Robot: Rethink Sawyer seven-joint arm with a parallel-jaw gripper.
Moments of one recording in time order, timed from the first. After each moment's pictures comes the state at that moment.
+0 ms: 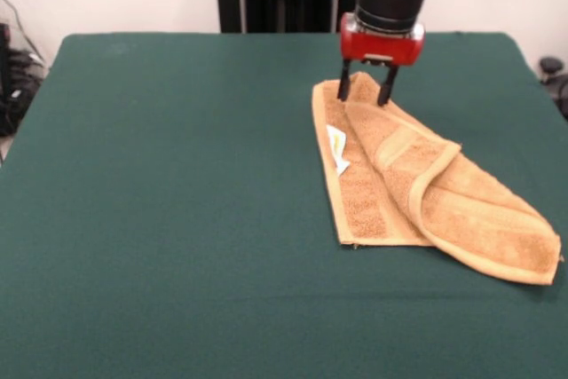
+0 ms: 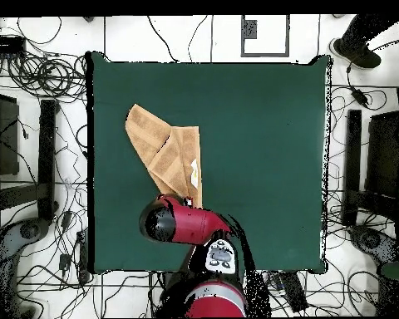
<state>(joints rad) 0.05 -0.50 -0.13 1.90 0.08 0.12 1.72</state>
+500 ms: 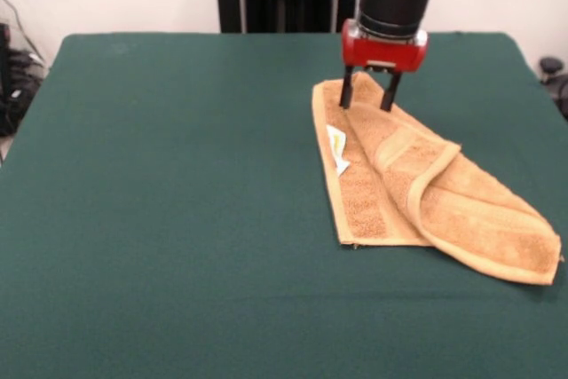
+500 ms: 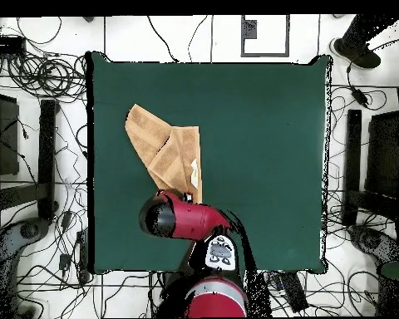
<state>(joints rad) 0.05 -0.48 -0.13 1.87 0.08 0.12 1.72</state>
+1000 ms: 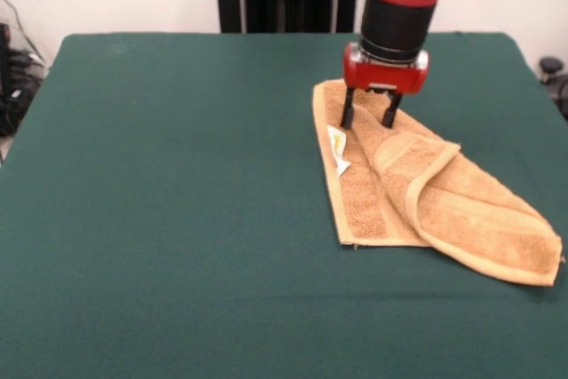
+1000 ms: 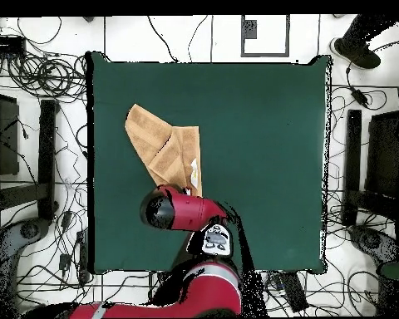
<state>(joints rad) 0.07 -0.42 -0.14 1.80 0.08 0.13 1.72</state>
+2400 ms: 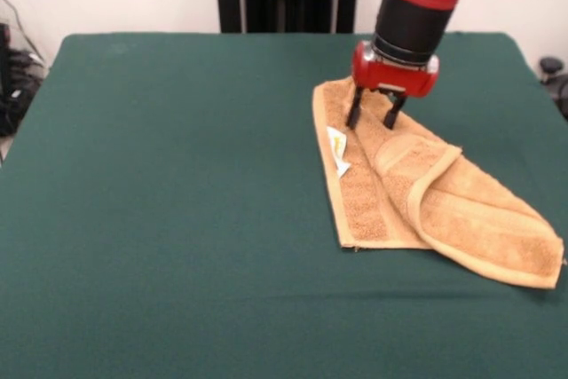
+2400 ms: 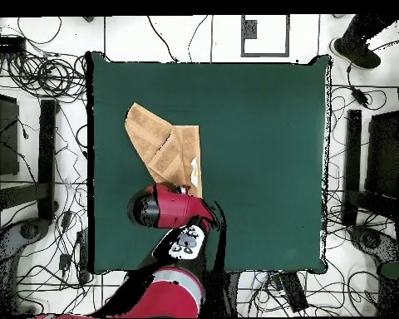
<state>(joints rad) 0.22 -0.36 -0.26 1.73 0.16 0.16 1.72</state>
